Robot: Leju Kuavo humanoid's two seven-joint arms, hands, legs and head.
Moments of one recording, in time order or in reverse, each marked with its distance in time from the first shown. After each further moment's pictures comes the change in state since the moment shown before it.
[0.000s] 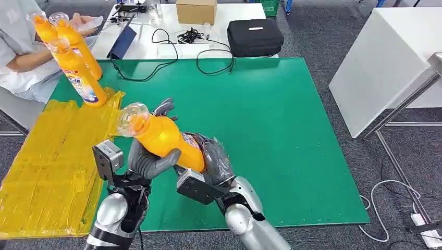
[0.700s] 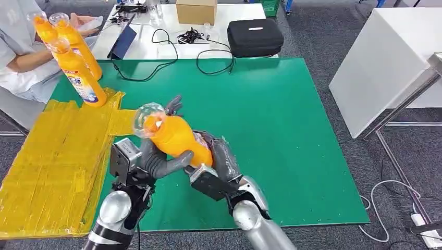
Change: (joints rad) left arm -0.041 0.022 -0.047 0.001 -0.094 -0.105 0.045; right arm 0.027 0.000 -0.079 -0.027 -0.051 0.055 -0.045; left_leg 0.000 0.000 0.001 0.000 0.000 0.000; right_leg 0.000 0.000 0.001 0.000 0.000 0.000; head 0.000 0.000
